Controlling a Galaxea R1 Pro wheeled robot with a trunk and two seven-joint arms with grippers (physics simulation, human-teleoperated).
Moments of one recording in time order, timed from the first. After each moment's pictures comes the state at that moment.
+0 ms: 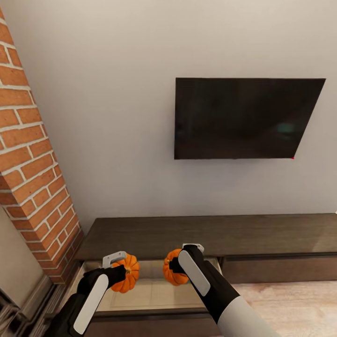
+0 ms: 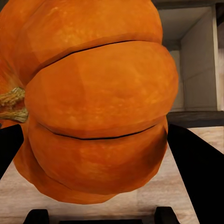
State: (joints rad) left arm -0.31 0.01 -0.15 -1.25 0.61 0.72 0.51; right arm -0.60 0.17 0.51 -0.96 -0.87 0.82 -0.85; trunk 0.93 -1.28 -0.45
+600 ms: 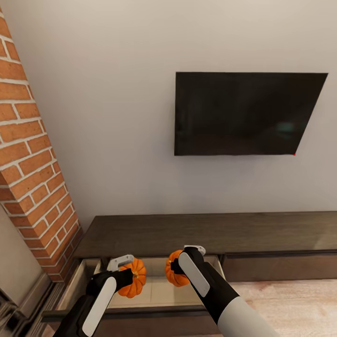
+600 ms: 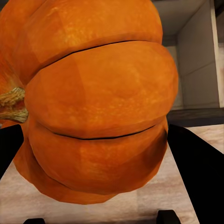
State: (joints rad) left arm -0.31 -0.03 -0.18 -1.21 0.60 0.72 0.50; right arm -0.60 0.17 0.51 -0.92 -0.86 0.77 -0.85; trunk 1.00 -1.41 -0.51
